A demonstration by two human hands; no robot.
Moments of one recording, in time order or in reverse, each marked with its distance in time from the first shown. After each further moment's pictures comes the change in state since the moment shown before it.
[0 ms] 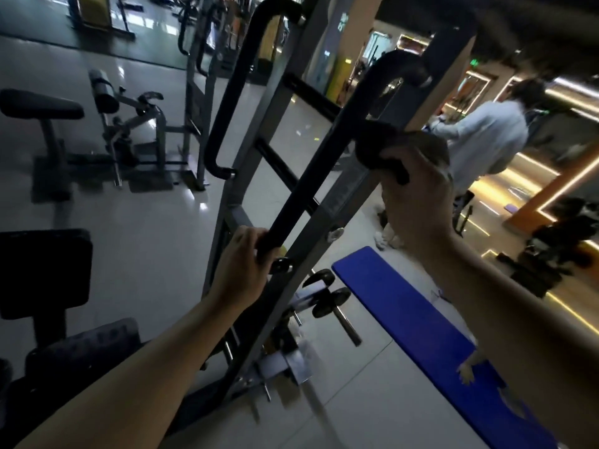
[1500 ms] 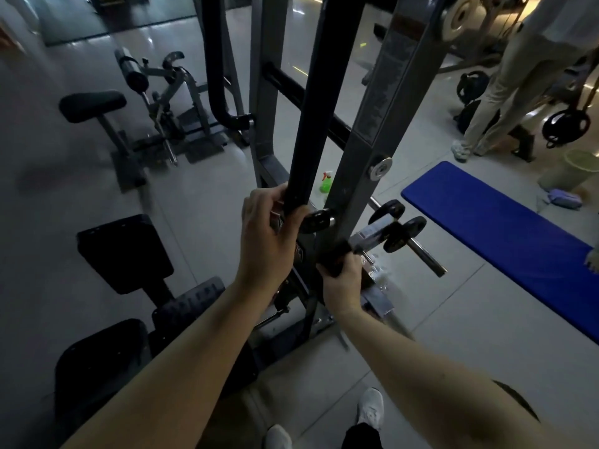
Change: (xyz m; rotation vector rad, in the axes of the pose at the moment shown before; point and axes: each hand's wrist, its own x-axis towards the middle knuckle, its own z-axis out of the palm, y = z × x) left_hand -0.004 -0.014 0.012 -0.066 0.101 0.093; right_hand -0.295 -0.049 0.205 0.534 -0.353 1.202
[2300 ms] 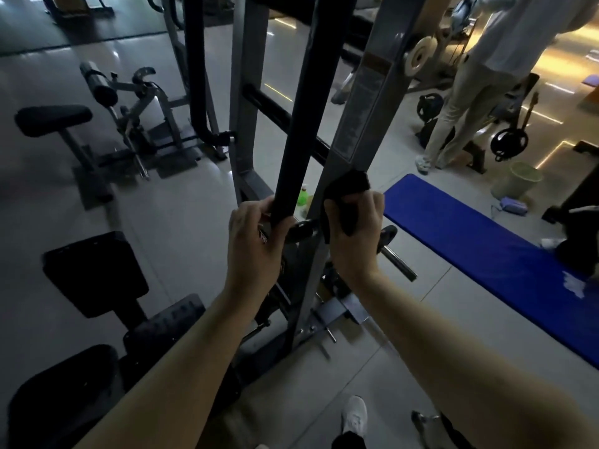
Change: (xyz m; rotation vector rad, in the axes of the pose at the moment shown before) left_hand 0.003 -0.002 -0.003 0.047 -0.007 0.006; right_hand 0.023 -0.136 -0.065 0.103 0.243 -0.505
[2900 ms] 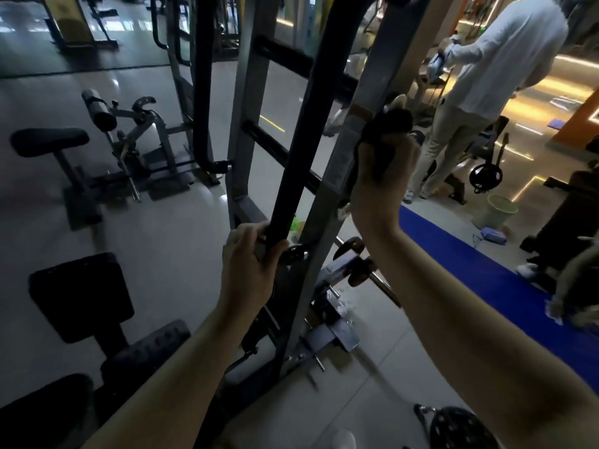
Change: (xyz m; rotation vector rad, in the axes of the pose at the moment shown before) left_hand 0.007 0.005 -0.006 0.037 -0.026 0.004; right_hand 0.094 -0.081 -0.023 0.030 0.231 -0.209
